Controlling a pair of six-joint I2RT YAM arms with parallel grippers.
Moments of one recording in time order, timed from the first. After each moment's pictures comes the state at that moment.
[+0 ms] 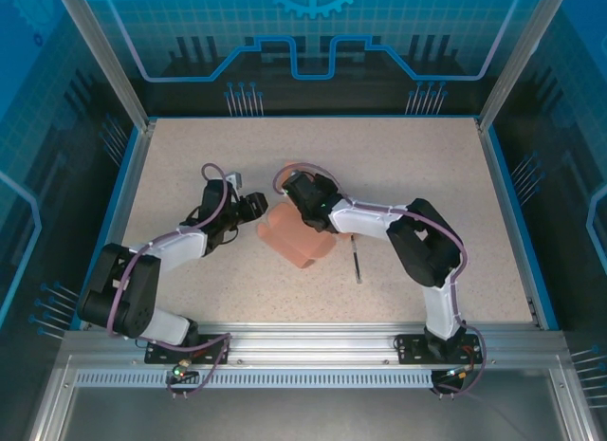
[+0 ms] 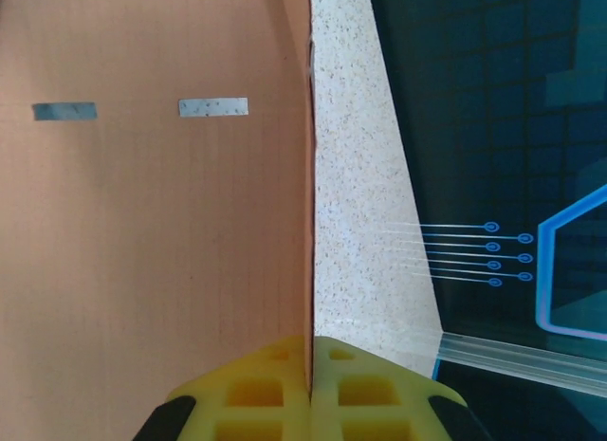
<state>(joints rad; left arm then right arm) -0.24 1.45 0.64 0.19 0.15 -0.62 0.79 2.00 1.32 -0.12 0.87 -0.66</state>
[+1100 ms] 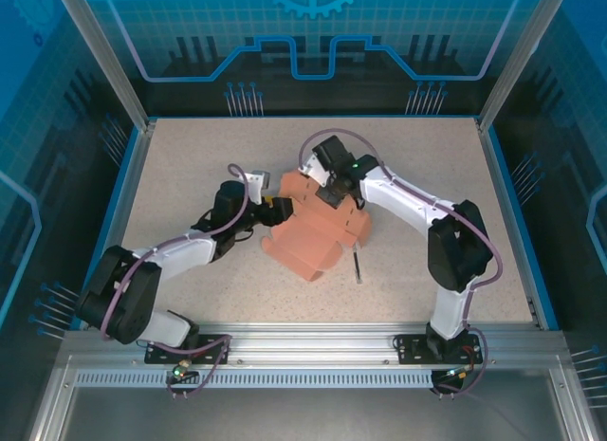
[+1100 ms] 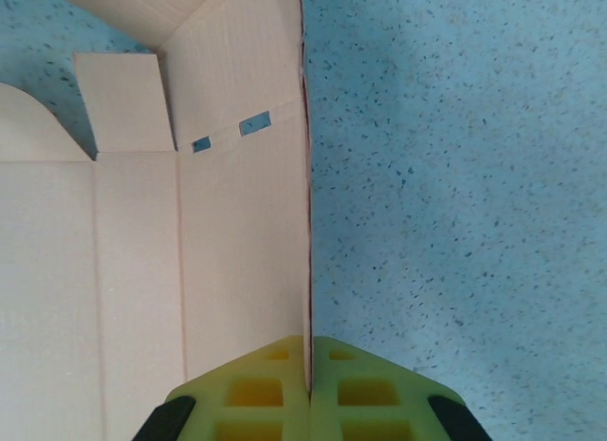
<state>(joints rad) -0.39 1.45 0.66 0.34 0.28 -0.41 0.60 1.84 1.54 -0.73 0.14 -0.38</state>
